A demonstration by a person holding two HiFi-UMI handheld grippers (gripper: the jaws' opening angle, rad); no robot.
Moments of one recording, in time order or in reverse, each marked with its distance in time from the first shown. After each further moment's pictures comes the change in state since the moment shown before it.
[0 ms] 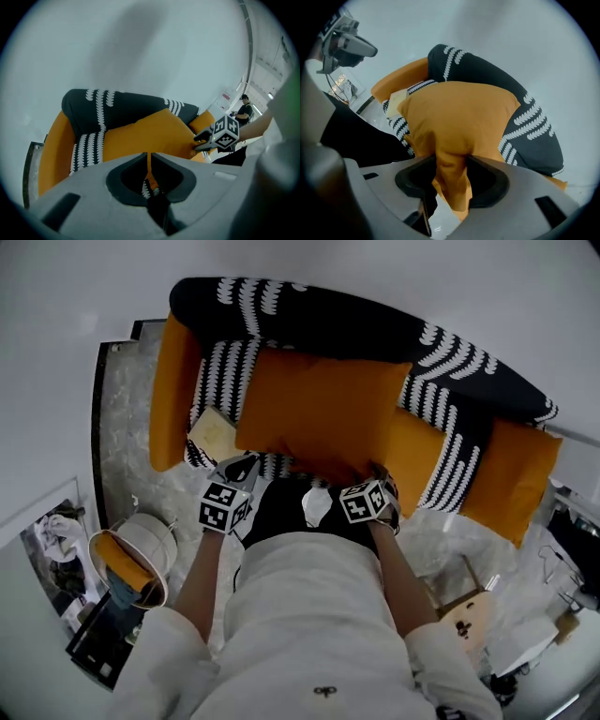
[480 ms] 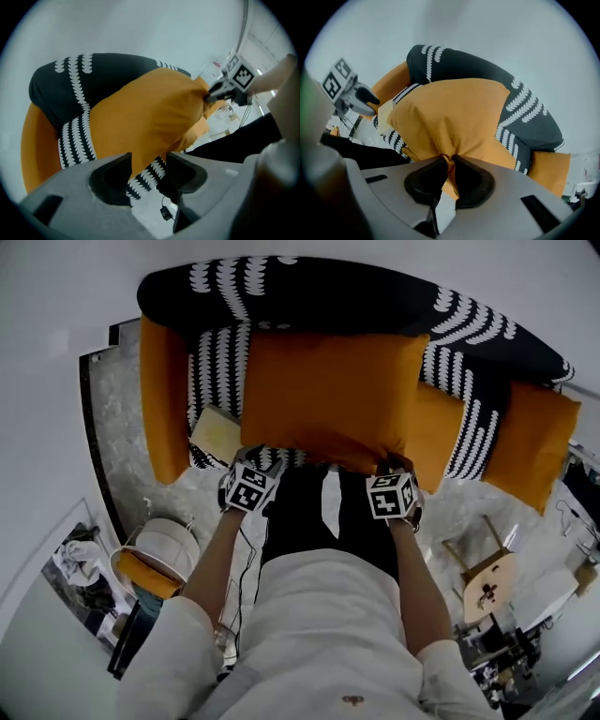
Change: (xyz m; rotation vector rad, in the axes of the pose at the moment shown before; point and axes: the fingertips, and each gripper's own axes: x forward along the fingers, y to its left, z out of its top) left arm 0.109 0.045 -0.099 0.215 0.320 -0.107; right arm 0.002 -0.013 0.012 0.227 0.039 -0.033
